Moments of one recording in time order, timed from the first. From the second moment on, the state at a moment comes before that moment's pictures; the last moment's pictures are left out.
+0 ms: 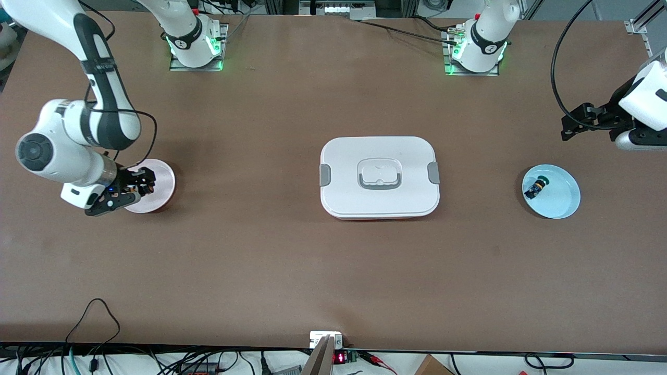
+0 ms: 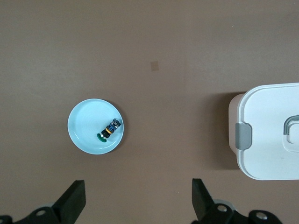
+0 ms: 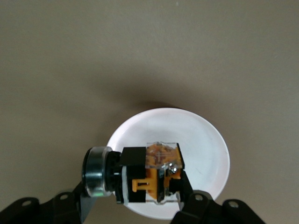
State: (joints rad) left arm 0.08 0.03 -0.12 -1.56 0.04 1.58 -0.03; right arm 0.06 0.32 -0.10 -1.92 0.00 2.11 -0.41
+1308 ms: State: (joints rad) left arm 0.08 0.03 -0.12 -1.54 -0.02 1.57 -0.03; right arm 0.28 0.20 0.08 -1.47 0.23 1.96 -0.74
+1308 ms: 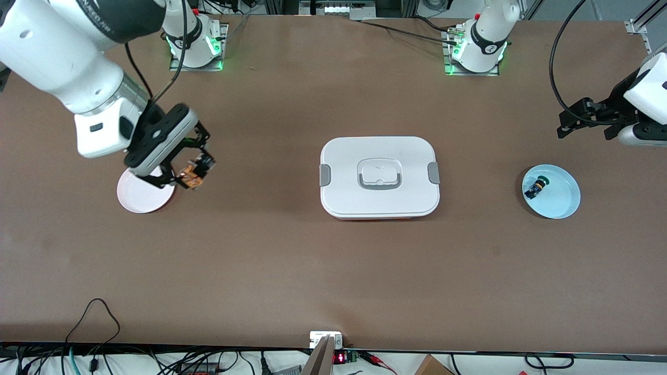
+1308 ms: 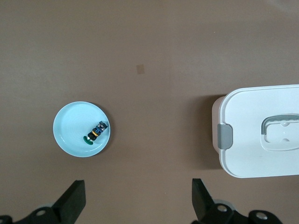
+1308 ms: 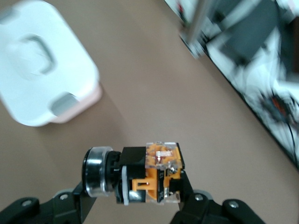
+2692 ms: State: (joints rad) left arm 0.07 0.05 -0.12 -1.49 -0.03 1.59 -0.03; right arm 0.54 0.44 0.11 -1.47 1.43 2.31 -1.52
